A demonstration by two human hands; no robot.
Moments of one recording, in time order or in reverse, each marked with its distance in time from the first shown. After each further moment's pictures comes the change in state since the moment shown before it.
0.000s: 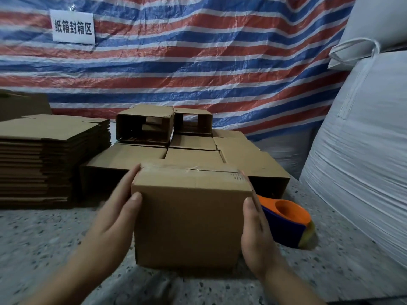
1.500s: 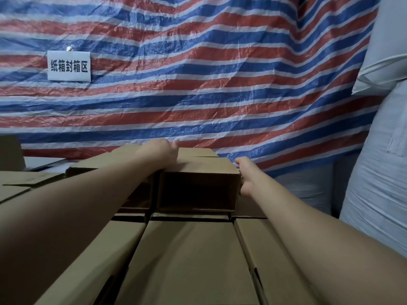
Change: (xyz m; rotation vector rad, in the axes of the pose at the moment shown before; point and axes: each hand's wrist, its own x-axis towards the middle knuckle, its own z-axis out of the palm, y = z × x) left_hand 0.431 -0.050 0.090 1.134 -0.063 -0.085; right_hand 0.416 0.104 -0.025 0.343 0.169 0.688
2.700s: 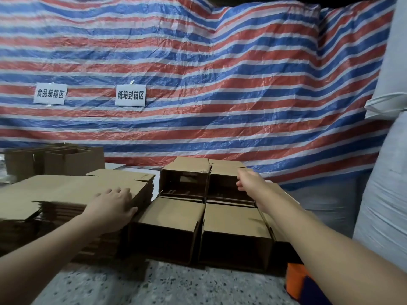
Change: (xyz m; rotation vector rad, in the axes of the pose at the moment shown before) left_hand -0.260 -0.227 -0.082 0.278 0.043 -0.037; right_hand -0.202 0.031 0.058 -0.673 0.021 -0.386
